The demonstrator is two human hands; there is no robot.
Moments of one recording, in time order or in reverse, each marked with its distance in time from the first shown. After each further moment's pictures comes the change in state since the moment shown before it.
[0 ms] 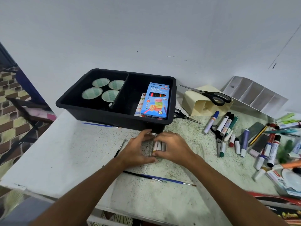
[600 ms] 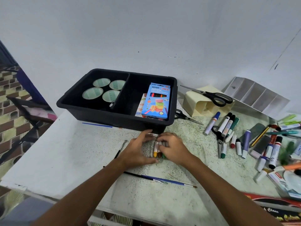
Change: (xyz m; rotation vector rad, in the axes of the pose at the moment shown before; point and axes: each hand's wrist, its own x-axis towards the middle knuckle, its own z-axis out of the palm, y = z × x) left_hand 0.000 -0.002 0.001 0.004 0.002 -0.021; right_hand 0.005 0.001 0.013 0.286 -0.049 0.301
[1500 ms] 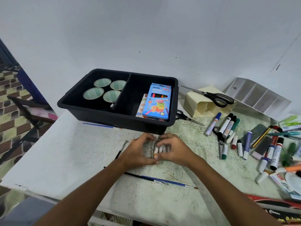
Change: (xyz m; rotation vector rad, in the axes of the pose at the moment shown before) left_hand 0.002 -0.003 0.001 0.034 0.020 0.096; right_hand -0.007 -0.001 -0.013 0.090 -0.119 -0.012
